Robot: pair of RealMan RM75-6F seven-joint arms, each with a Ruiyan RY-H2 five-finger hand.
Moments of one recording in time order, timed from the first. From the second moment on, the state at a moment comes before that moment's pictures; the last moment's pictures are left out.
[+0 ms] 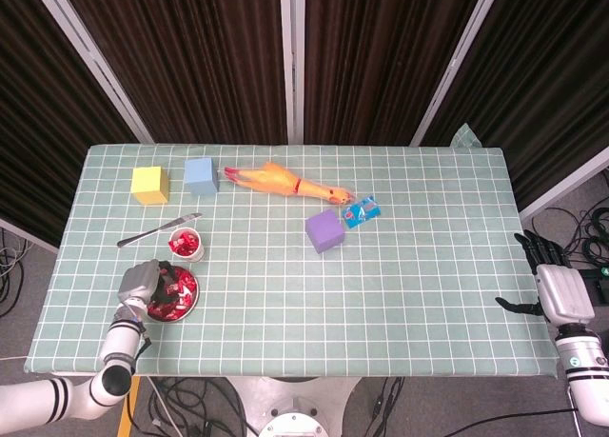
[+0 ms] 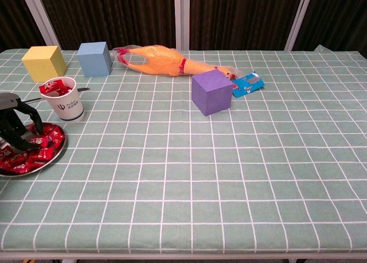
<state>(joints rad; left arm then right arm) -0.61 -1.49 -0.14 -1.60 0.48 1.04 0.42 0.23 -1.09 0.11 -1.55 -1.32 1.20 0.11</state>
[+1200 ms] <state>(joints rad) -0.62 -1.54 -0.15 -1.53 0.45 1.02 0.46 0.24 -1.09 0.11 -1.54 -1.31 1.18 0.11</state>
